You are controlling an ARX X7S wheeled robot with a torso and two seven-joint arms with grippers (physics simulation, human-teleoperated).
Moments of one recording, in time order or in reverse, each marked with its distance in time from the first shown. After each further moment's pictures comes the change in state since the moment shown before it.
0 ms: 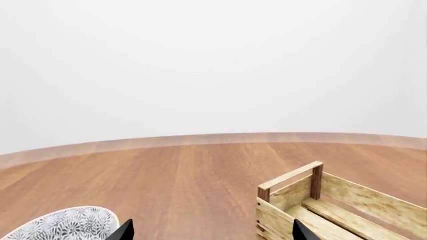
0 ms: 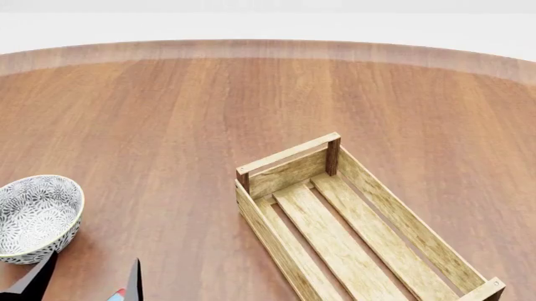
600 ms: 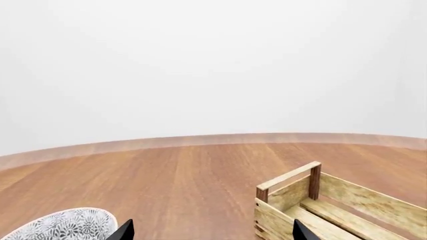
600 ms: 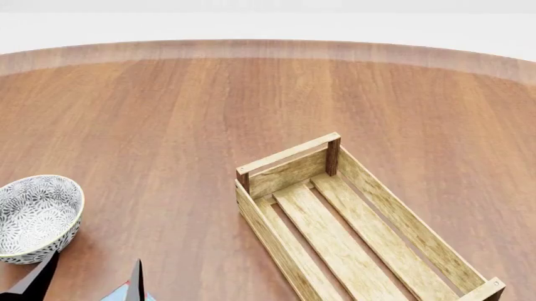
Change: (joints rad) left arm -0.002 -0.009 0.013 0.000 -0.003 0.006 -0.008; right arm 0.017 0.013 -0.020 0.007 0.052 -0.006 0.016
